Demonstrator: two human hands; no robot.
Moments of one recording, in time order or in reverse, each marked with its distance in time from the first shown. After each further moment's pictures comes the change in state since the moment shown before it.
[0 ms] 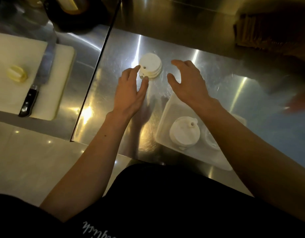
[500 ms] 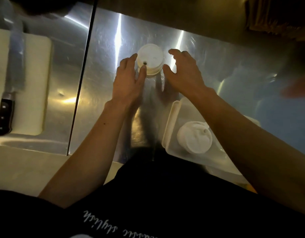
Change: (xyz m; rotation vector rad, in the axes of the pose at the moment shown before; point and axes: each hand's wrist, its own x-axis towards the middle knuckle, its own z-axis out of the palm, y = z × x) left_hand 0.074 -0.040 0.023 -0.062 -0.177 -0.070; right_hand 0.070 -0.008 0.044 -0.025 -0.130 0.218
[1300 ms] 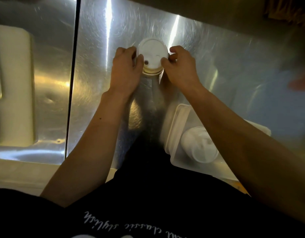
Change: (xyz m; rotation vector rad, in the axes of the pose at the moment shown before) left_hand 0.065 -0.027 0.017 -0.016 -0.073 -0.065; right_hand 0.051 -0.001 0.033 0.305 0.018 0.248
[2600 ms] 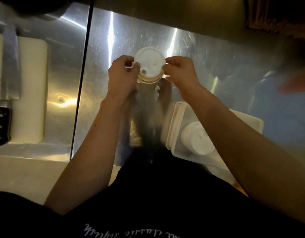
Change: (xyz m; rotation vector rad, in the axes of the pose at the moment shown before) left_hand -0.049 0.025 -0.039 -0.267 0.084 -0.130; right_hand -0.046 -0.015 -0.014 0.417 -0.001 0.091
